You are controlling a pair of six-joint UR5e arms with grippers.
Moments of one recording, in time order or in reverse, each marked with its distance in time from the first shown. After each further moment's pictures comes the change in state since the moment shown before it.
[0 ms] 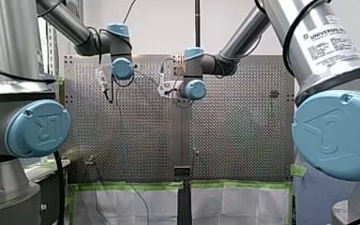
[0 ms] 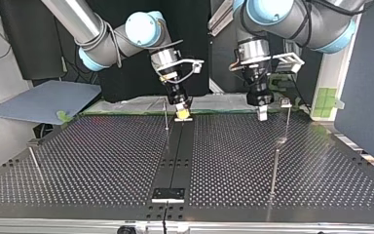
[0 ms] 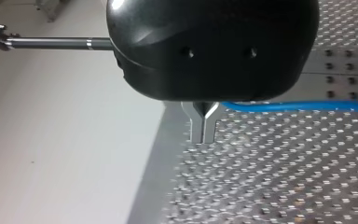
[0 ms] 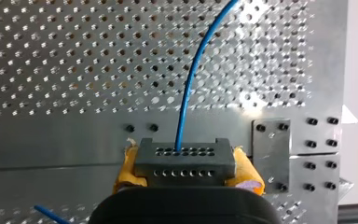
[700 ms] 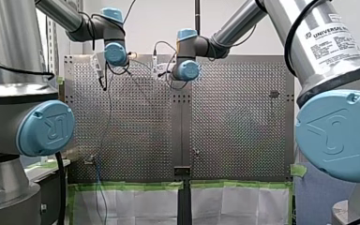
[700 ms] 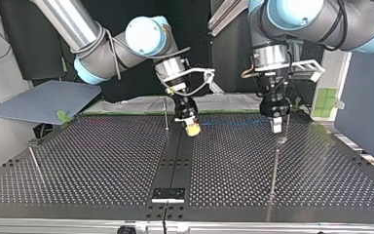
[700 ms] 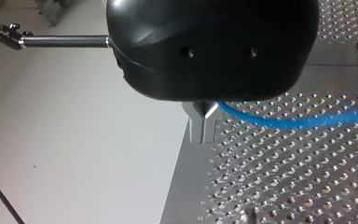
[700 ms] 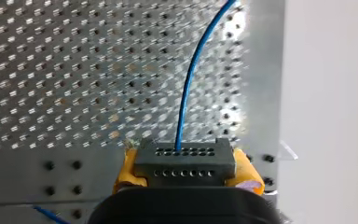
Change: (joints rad) left arm 0.088 0.053 0.098 -0.176 0.114 -0.004; right arm 0.032 -0.002 -0.204 0.172 -0.005 -0.036
